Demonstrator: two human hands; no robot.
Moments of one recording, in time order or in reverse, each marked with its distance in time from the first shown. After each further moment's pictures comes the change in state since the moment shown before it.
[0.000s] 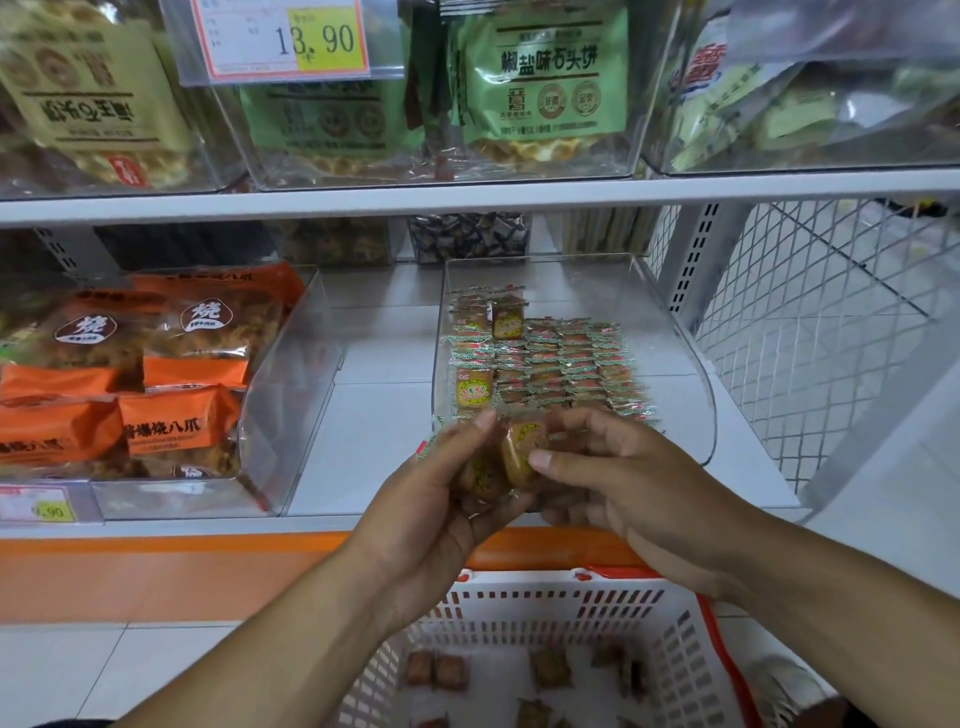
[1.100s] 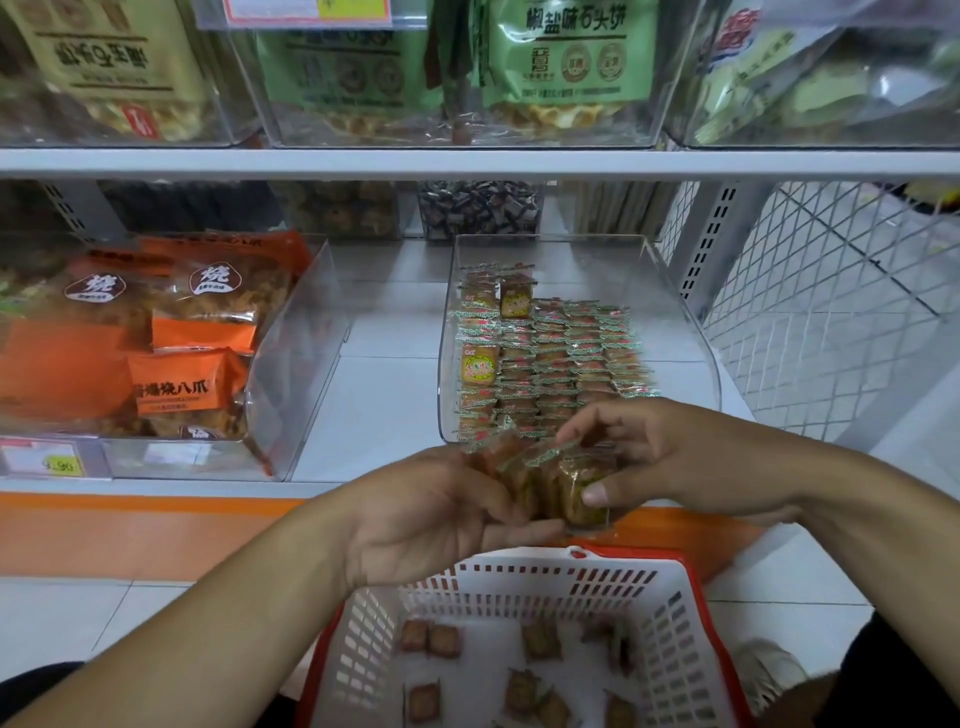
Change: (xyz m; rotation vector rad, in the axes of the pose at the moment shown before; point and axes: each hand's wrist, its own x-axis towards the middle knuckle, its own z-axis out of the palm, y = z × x) left_hand -0.004 0.005 -0.012 0.045 -0.369 -0.363; right_hand -0.001 -0.026 -0.043 -0.571 -0.341 0.105
